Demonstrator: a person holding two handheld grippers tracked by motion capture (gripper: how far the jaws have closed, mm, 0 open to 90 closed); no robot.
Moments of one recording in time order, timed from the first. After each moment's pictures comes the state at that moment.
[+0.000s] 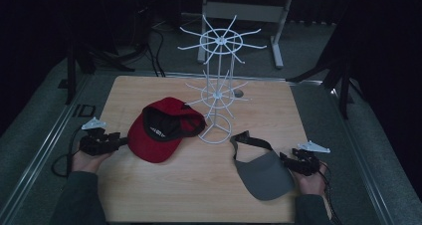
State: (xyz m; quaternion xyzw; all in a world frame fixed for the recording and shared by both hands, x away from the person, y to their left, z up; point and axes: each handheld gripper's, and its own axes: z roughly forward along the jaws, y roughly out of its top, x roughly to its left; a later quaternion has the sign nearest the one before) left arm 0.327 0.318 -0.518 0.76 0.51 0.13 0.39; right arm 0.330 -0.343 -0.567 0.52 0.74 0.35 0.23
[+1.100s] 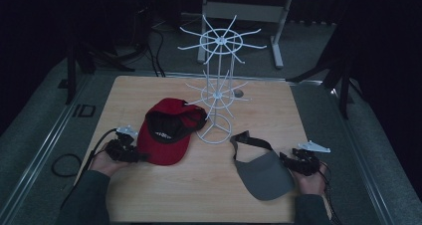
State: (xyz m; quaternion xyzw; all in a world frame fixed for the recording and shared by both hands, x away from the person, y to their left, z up) left arm 0.336 0.256 -0.535 0.85 0.42 0.02 0.32; right arm 0.331 -0.344 -0.567 0.52 0.74 0.35 0.23
